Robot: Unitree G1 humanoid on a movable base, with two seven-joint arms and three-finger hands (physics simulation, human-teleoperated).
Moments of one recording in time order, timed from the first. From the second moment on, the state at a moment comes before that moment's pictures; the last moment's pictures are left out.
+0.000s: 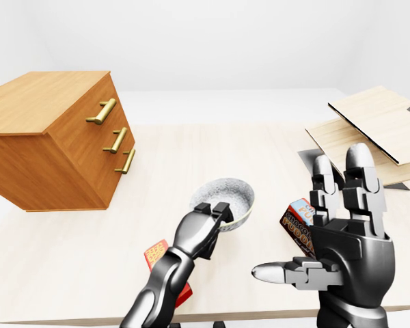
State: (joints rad) left arm 0.01 -0.15 -0.59 -0.05 1.24 0.09 -0.12; right arm 0.35 0.14 -0.45 -0.93 0.39 0.09 0.37
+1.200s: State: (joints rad) left arm -0.33 -0.19 -0.27 -0.45 1.39 0.09 -0.60; right arm 0.37 0.15 -0.40 -0.92 0.36 0.09 0.38
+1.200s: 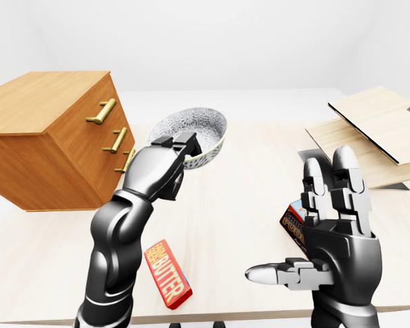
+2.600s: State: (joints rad) left arm -0.90 0.27 0.09 -0.32 1.07 0.09 -0.68; right arm 0.40 0.13 -0.29 -0.87 0.28 0.09 0.36
